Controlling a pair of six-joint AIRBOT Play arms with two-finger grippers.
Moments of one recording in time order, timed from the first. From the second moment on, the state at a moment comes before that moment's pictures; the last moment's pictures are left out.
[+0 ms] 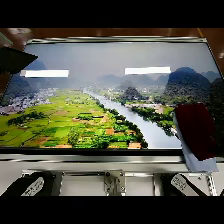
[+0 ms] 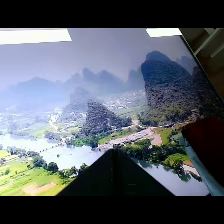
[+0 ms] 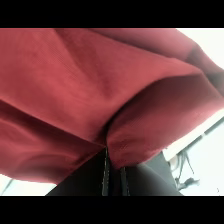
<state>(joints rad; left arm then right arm) 0.12 -0.97 1.48 0.68 -1.21 -1.24 -0.70 -1.16 1.02 -1.73 1.83 1.84</state>
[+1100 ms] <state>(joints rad) -0.17 -1.29 1.48 1.45 -1.33 -1.46 -0.53 -1.13 1.42 -1.35 1.33 1.73</state>
